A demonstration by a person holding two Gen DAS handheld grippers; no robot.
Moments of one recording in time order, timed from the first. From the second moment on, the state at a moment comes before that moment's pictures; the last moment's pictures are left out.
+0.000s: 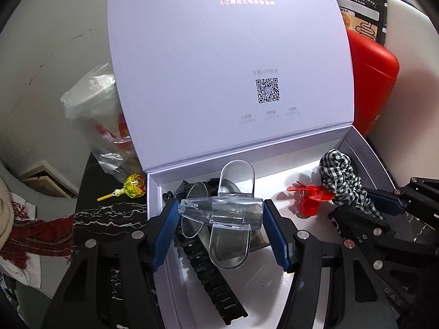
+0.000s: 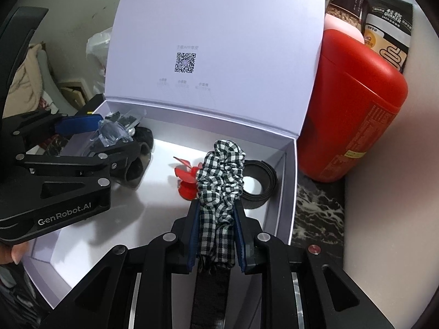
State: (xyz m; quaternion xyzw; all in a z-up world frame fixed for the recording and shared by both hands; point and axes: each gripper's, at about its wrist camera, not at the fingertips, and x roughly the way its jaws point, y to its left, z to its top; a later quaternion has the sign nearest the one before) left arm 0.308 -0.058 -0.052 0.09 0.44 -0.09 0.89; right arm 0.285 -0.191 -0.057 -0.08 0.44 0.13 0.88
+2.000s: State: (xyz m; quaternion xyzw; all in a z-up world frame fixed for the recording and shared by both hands) left arm 0.215 -0.053 0.064 0.07 0.37 -0.11 0.92; right arm 0.191 -0.194 0.056 -0.10 0.33 0.09 0.94
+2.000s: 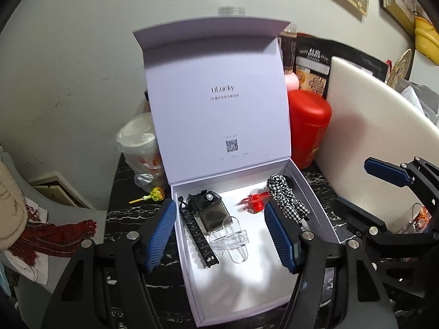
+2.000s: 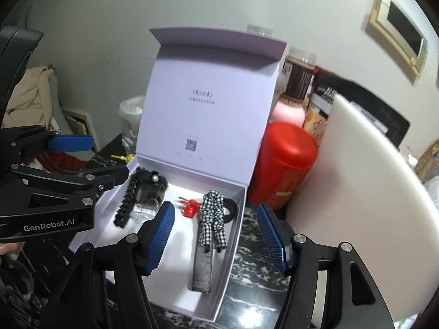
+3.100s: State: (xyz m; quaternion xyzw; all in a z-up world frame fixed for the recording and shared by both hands) left arm 0.081 -0.018 0.097 0.05 0.31 -0.10 0.94; right arm 0.053 -0.195 0.081 -0.08 0.27 0.05 0.96
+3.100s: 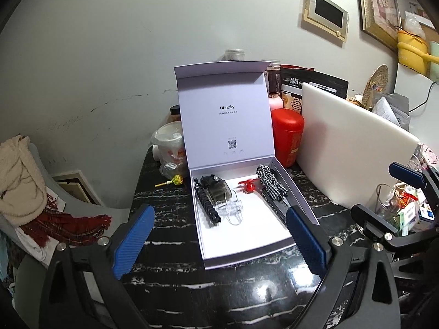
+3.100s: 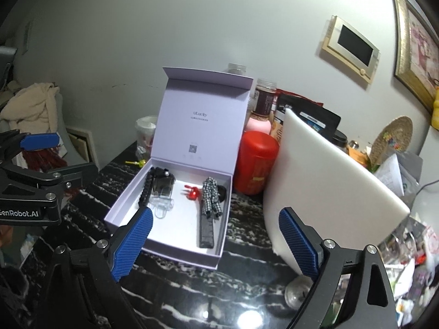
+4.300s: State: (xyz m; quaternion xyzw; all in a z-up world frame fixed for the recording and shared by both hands) left arm 0.043 -0.012 0.069 0.05 0.34 -0.10 0.93; right arm 0.022 -0.199 0.056 -0.07 0.30 0.02 0.95
